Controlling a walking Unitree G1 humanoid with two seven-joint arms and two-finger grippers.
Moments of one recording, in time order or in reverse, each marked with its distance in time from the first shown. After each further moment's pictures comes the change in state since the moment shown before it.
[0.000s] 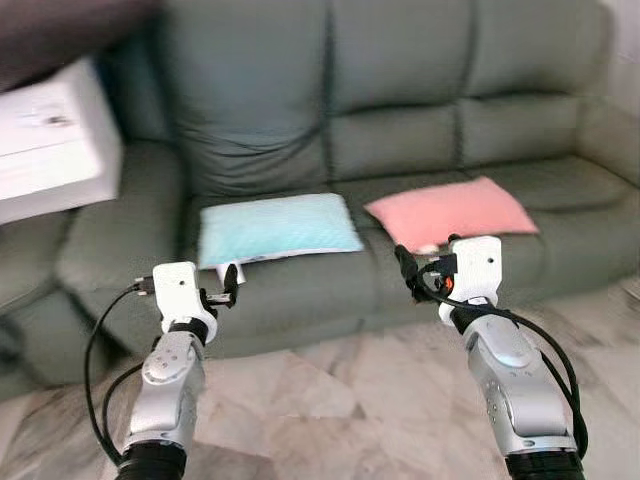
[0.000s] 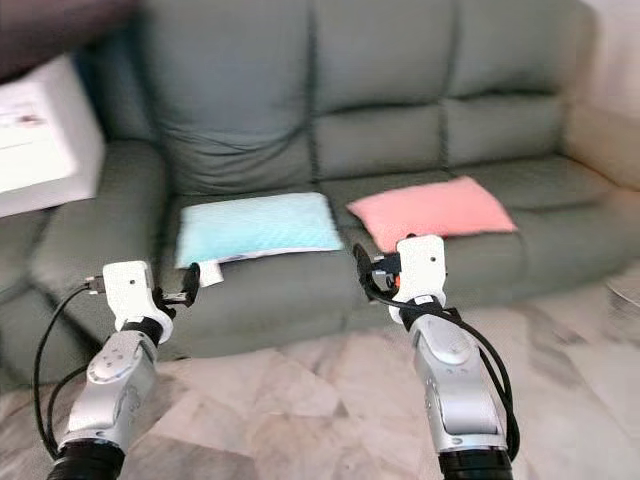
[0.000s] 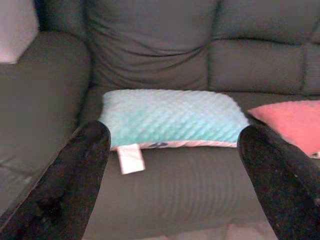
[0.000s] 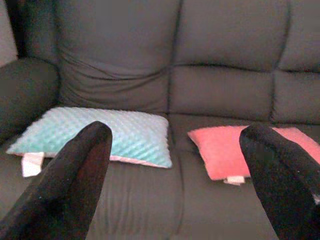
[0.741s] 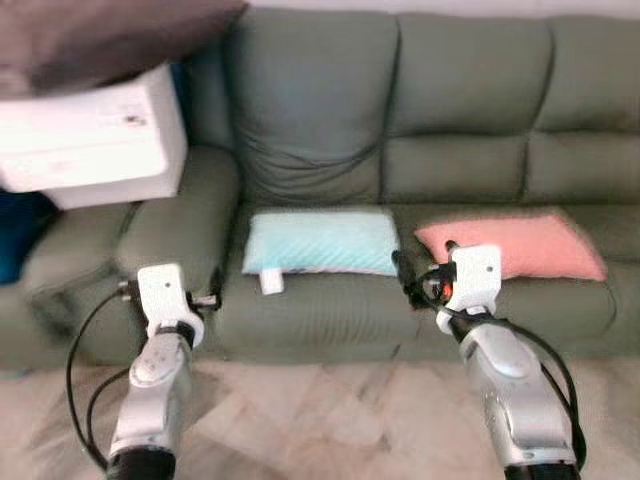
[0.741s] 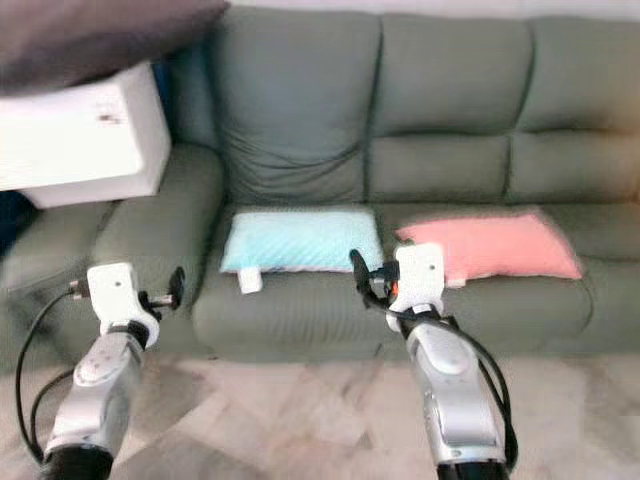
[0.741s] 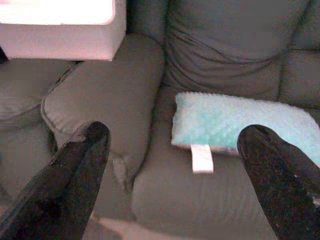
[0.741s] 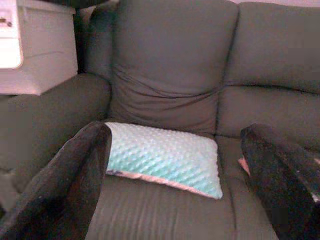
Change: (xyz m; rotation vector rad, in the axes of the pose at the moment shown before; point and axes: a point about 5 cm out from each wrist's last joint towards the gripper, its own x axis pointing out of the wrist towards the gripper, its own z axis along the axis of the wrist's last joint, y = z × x) left arm -0.004 0.013 -0.002 0.004 0.055 0.070; right arm -0.005 0.003 -0.002 0.020 -0.014 0.015
